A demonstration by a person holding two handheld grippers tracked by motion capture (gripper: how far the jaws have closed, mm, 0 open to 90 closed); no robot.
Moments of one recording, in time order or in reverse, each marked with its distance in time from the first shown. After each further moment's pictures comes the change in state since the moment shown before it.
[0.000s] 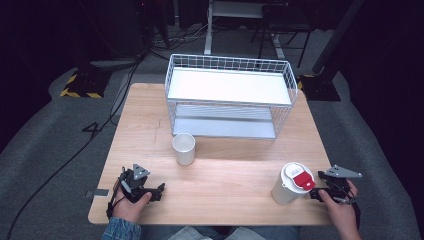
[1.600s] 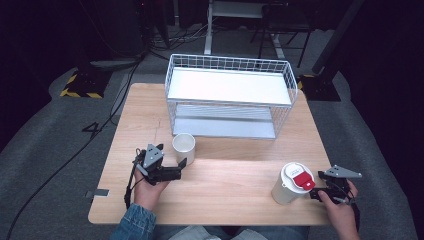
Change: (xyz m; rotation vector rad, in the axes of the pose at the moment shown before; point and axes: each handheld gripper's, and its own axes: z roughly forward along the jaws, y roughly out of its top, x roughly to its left) left arm -0.030 0.067 0.017 -0.408 -0.145 0.016; right arm 0.000 0.000 0.000 0.000 -0.001 0.000
